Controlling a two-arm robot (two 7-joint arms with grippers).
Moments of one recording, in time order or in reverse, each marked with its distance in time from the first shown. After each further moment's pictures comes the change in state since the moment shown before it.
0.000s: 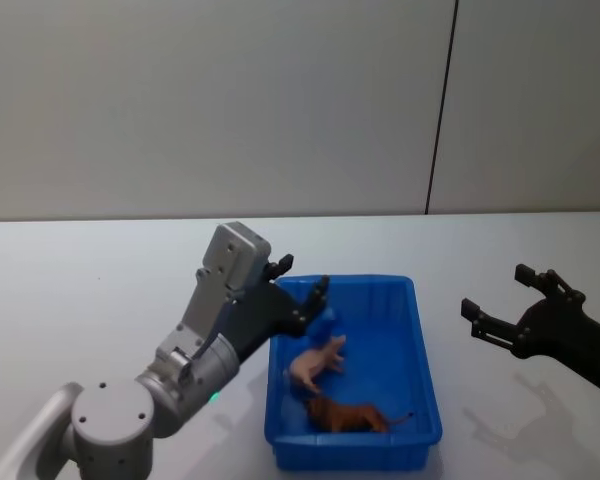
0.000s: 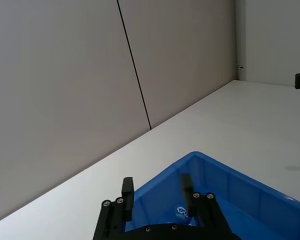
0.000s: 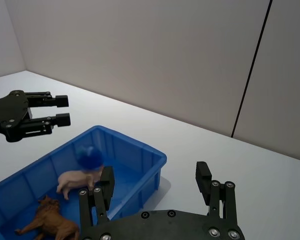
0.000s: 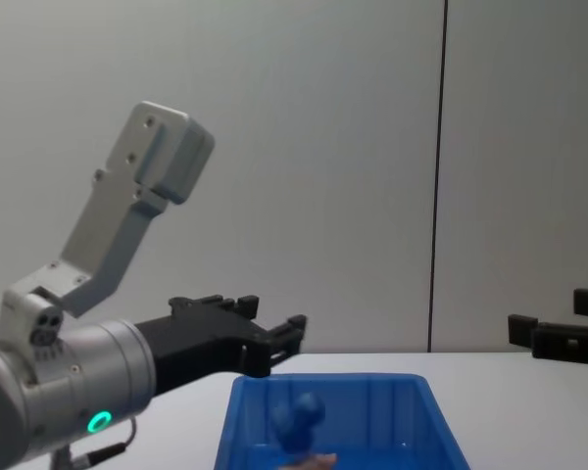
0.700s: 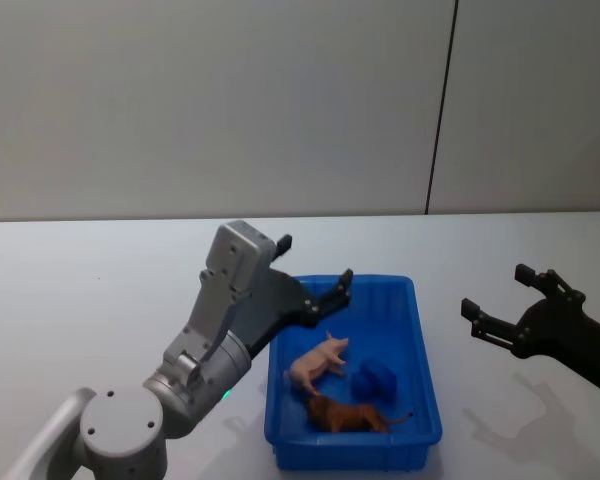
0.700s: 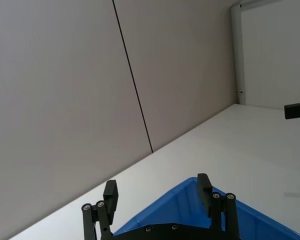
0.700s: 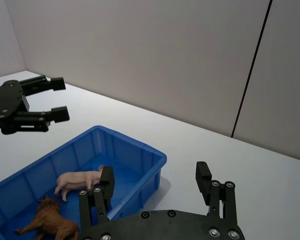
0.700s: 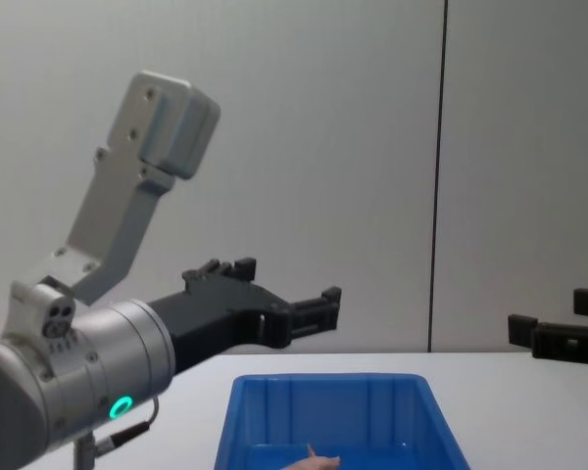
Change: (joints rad) left arm 0.013 -0.018 0.012 -0.018 -0.004 -0.086 0.035; right arm 0.000 0.000 0.000 0.000 0.000 0.000 0.000
